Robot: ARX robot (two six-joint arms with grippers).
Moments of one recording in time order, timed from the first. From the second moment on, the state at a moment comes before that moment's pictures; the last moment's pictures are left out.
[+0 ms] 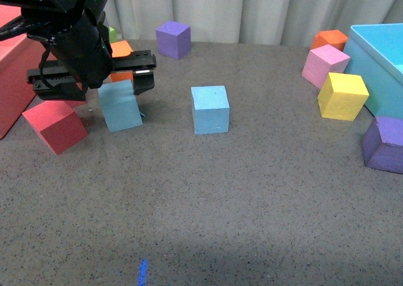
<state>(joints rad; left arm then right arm) -0.22 2.24 1.46 -0.25 -0.20 -0.35 0.00 0.00 0.00 0.00 0.00 0.00</state>
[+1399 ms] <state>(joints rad) -0.49 2.20 1.67 -0.47 -0.20 -0.43 0.00 0.00 0.00 0.00 0.00 0.00</state>
